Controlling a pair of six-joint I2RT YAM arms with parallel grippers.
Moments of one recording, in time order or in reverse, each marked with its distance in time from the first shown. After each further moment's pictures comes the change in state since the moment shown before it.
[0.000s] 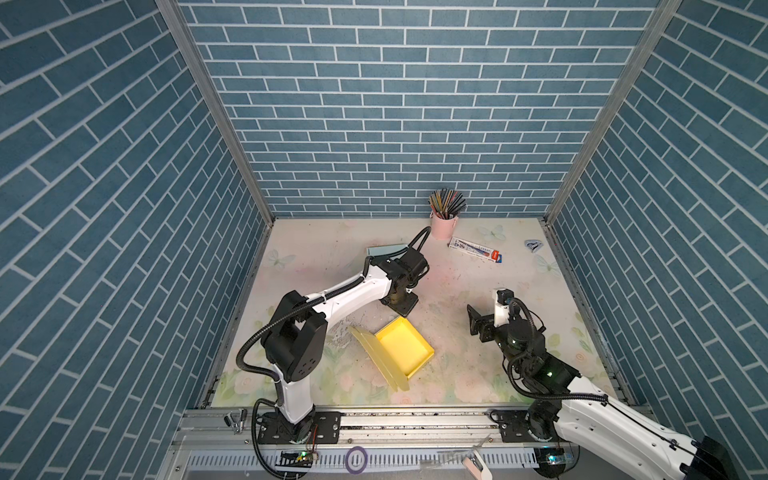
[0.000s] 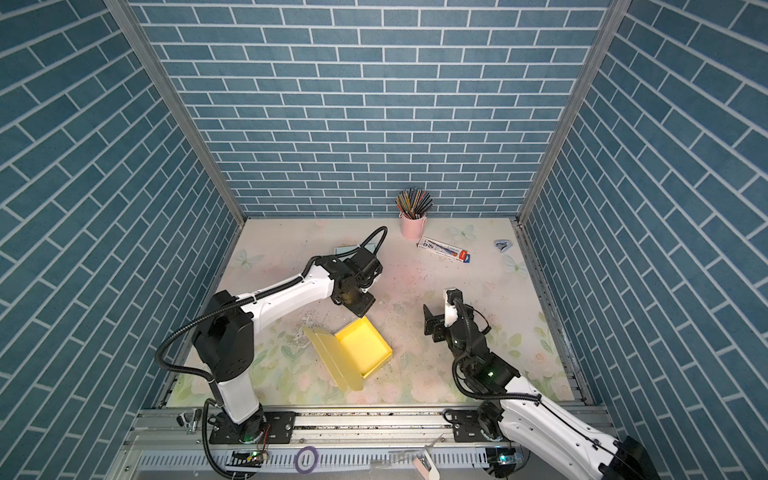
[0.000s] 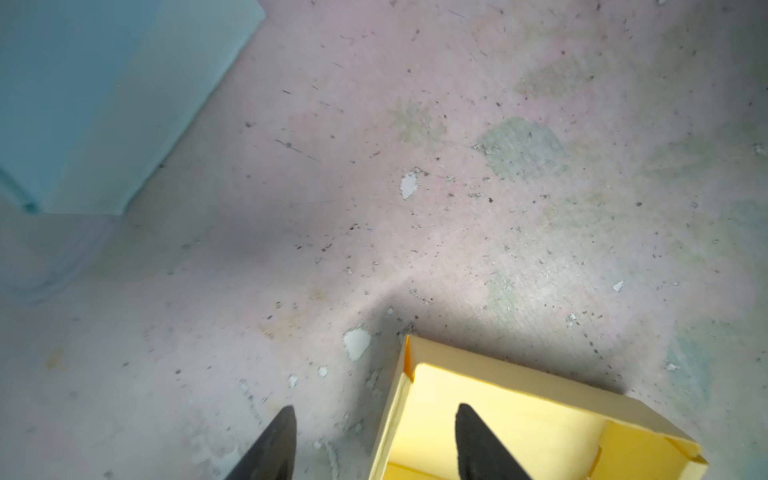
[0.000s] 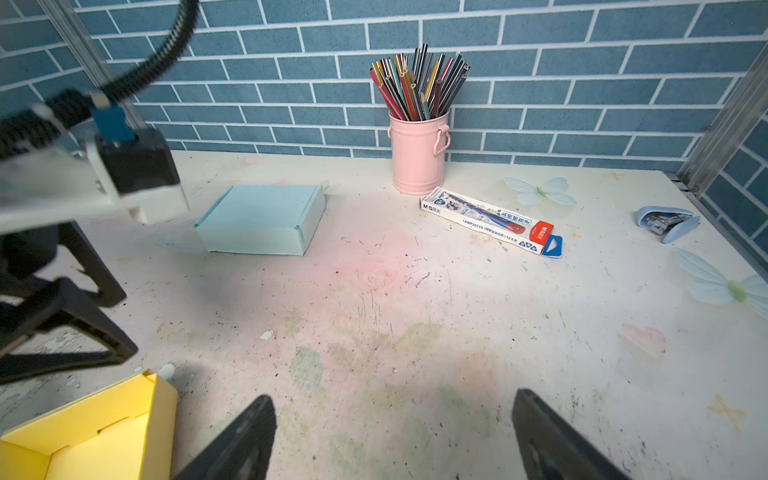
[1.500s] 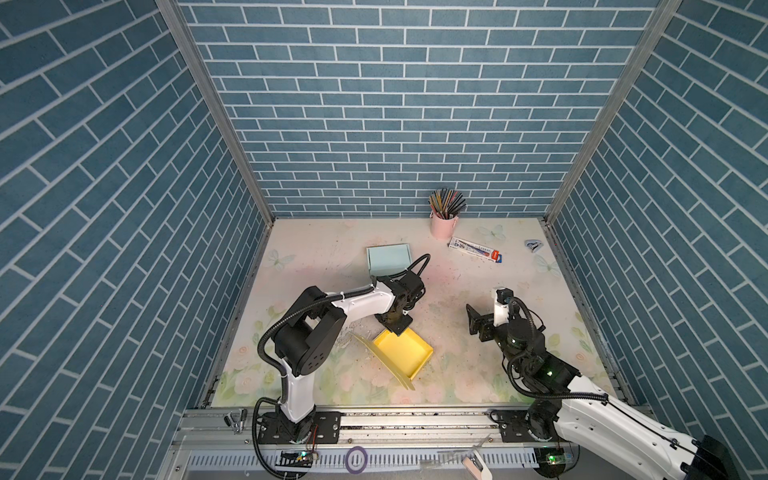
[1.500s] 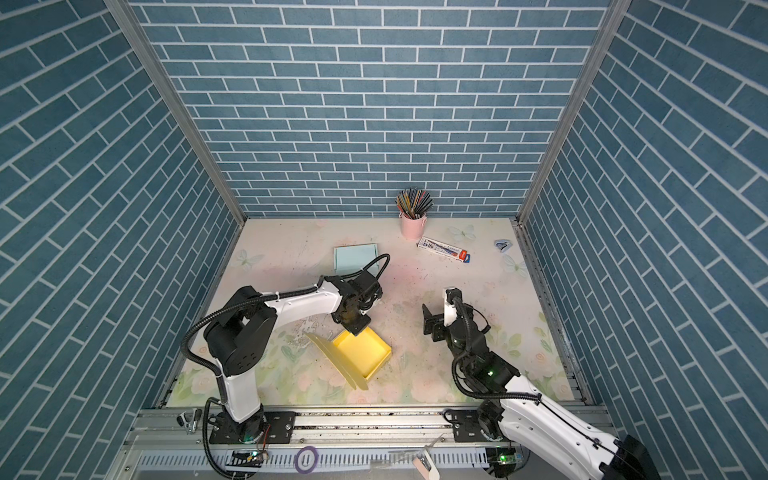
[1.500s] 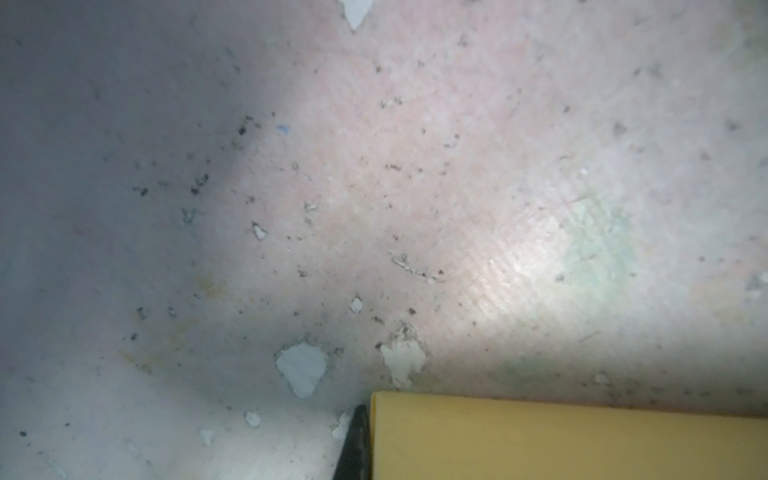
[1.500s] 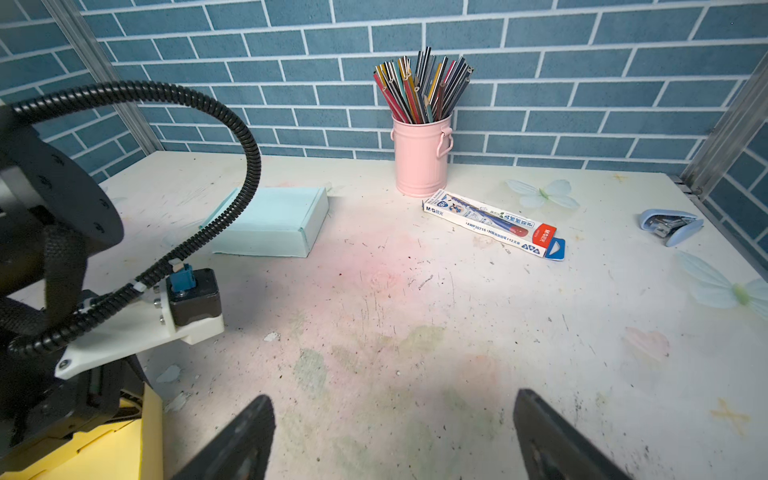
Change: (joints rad) left arm -0.019 0.069 -0.298 0.237 0.039 0.120; right arm 0.006 -0.002 0.011 -0.005 0.007 0.001
